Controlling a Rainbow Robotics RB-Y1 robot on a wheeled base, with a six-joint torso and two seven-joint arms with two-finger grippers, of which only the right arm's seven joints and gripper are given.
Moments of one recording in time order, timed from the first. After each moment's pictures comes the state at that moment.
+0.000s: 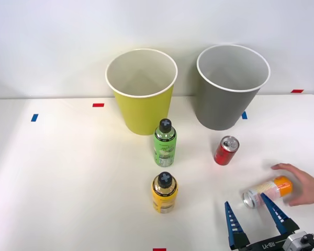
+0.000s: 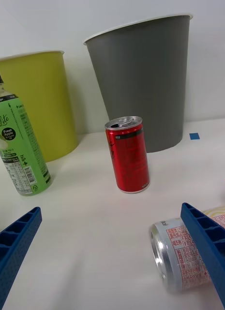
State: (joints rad) arm 0.66 -0.30 0.22 -1.68 0.13 -0.72 1.16
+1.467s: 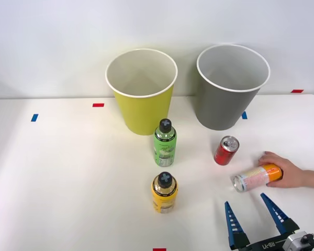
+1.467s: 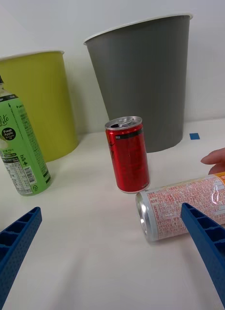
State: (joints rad) arm 0.66 -0.30 0.22 -1.68 0.13 -0.72 1.16
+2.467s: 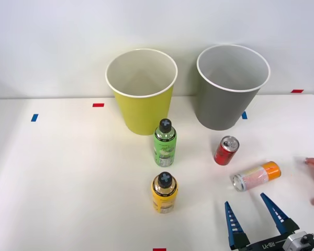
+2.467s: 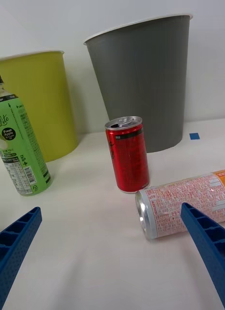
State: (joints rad) arm 0.66 -0.30 0.22 -1.68 0.13 -0.72 1.16
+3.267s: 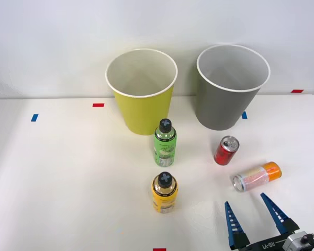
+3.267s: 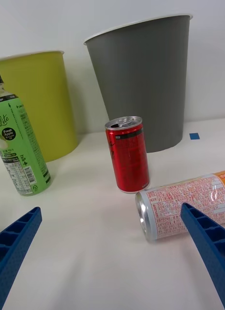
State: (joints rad) arm 0.66 -0.30 0.22 -1.68 0.13 -0.72 1.16
